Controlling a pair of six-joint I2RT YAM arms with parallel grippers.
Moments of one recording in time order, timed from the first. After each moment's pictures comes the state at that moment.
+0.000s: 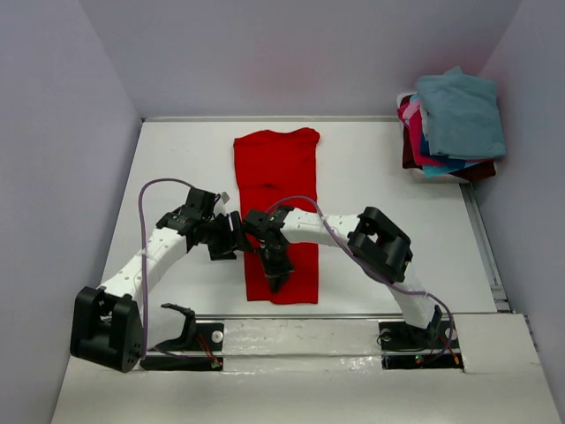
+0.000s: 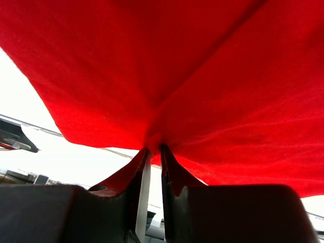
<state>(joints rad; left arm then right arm) -0.31 1.16 0.73 -0.66 0.40 -0.57 1.05 2.17 1.63 -0.97 -0.31 0.77</state>
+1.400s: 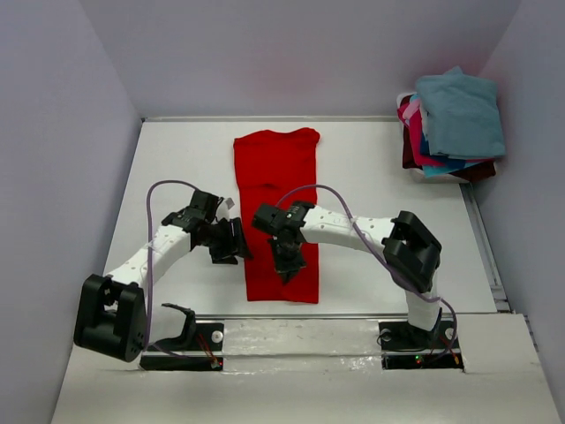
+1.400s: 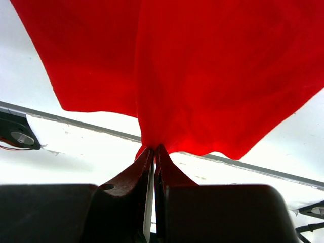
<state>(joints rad) -0.31 1.22 0.72 -0.64 0.42 -0.50 1.06 1.95 1.53 -1.01 -0.13 0.87</state>
